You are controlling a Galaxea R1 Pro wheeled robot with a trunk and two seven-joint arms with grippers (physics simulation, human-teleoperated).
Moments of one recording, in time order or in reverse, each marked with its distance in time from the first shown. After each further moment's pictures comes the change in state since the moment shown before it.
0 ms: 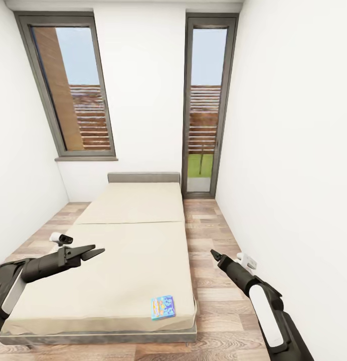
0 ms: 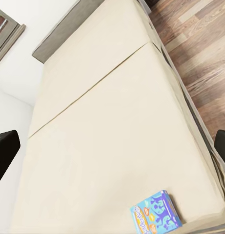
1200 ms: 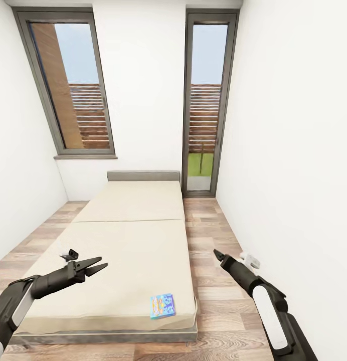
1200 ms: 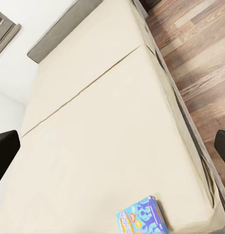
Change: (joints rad) left arm 0.000 -0.034 -0.010 0.243 -0.007 -0.114 0.045; right arm 0.012 -0.018 -0.001 -0.029 0.014 0.004 0.004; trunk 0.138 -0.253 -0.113
